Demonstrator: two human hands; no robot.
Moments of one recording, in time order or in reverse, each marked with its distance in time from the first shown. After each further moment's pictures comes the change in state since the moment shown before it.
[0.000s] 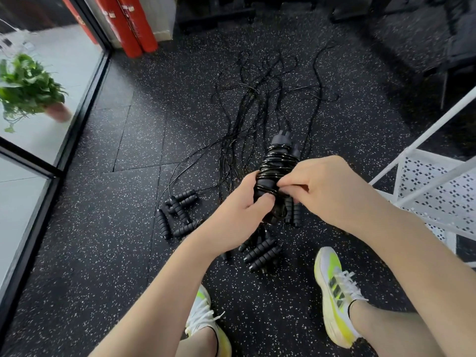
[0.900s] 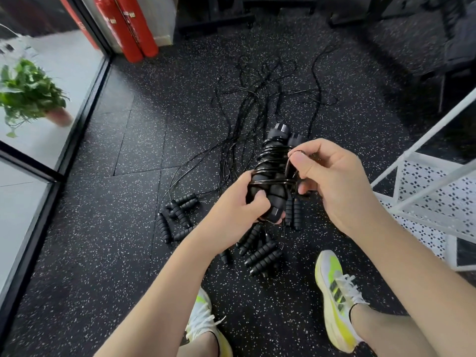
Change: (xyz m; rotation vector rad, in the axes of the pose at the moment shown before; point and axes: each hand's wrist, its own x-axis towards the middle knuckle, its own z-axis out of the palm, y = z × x) left_hand 0.008 -0.004 -0.007 -0.112 0.030 -0.011; right_hand 0.005 -0.004 0.007 0.991 0.359 0.436
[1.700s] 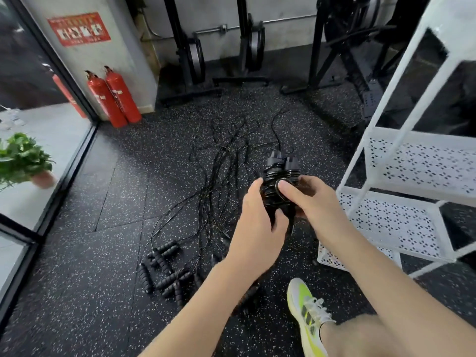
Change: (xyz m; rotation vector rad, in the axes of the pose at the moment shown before) left_hand -0.040 0.098 0.111 0.401 0.243 0.313; right_hand -0.054 -0.067 -0.059 -0.086 0.280 0.102
